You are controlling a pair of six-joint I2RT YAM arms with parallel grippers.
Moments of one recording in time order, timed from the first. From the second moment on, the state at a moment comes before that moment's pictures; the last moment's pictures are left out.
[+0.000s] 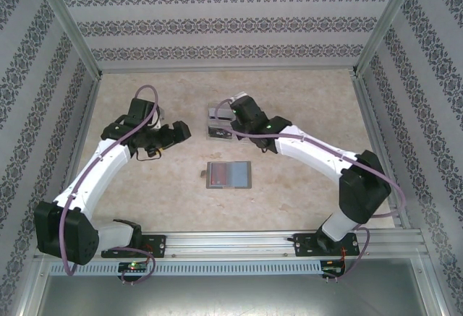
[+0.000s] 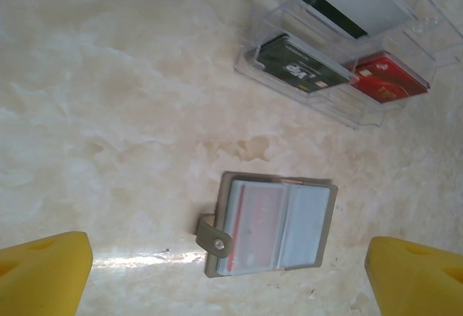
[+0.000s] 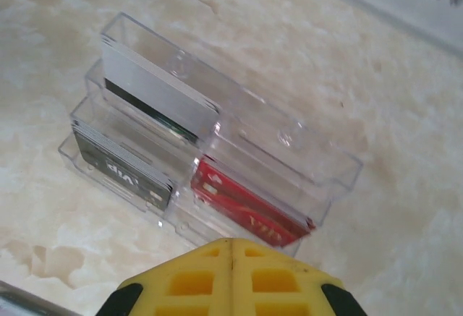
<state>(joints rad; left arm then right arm) -0.23 1.25 1.05 -0.78 0.30 -0.63 0.72 1.60 1.25 -0.45 0.36 0.15</state>
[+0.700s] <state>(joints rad) -0.57 1.38 0.89 -0.58 0.23 -0.82 0.72 1.36 0.82 -0.50 0.02 0.66</state>
